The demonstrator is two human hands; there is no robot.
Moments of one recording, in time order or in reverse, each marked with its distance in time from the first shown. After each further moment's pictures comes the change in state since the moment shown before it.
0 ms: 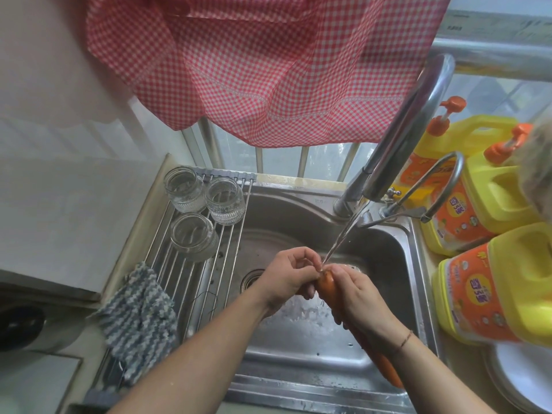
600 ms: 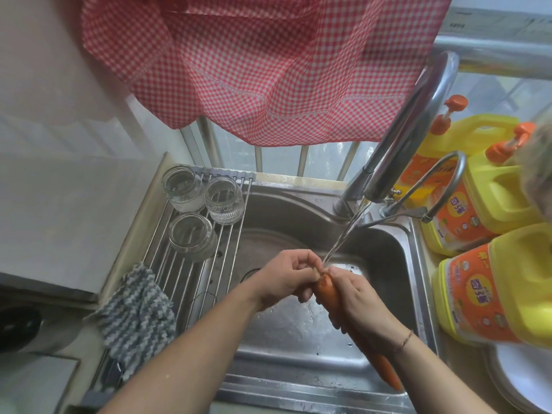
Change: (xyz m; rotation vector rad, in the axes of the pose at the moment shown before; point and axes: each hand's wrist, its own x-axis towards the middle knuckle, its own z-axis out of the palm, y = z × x) left_hand 0.002 0.009 -0.009 0.098 -0.154 -0.056; right_hand 0.001 0.000 -0.001 0.028 -0.081 0.079
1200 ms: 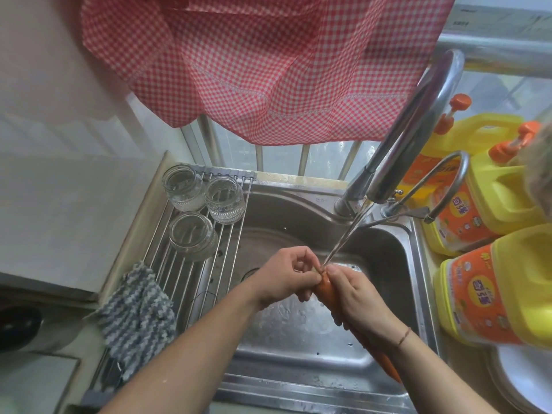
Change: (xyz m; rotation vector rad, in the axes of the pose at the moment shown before) left_hand -0.002 0.001 -0.003 0.108 0.065 0.029; right_hand 0.001 -0.007 0.002 -0.076 0.031 -0.070
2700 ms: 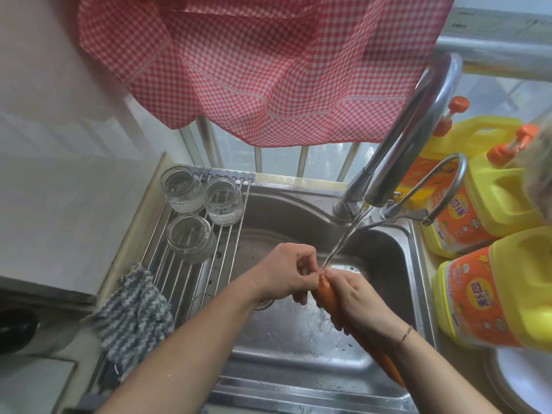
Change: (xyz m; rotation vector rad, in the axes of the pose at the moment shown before) left_hand 0.007 0.009 -0.004 0.233 0.006 0.022; right_hand 0.009 0.012 -0.007 0.009 -0.099 0.066
